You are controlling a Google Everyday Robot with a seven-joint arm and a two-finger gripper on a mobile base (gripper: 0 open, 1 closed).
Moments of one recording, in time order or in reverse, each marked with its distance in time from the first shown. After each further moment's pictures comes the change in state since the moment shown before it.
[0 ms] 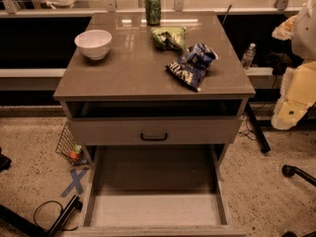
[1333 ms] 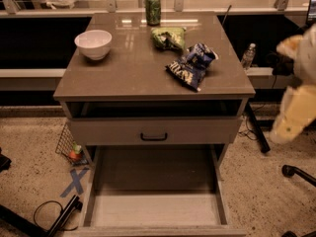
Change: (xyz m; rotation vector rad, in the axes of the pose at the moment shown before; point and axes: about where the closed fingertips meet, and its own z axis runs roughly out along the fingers) arm 0.021 0.001 0.028 0.048 -0.038 0.032
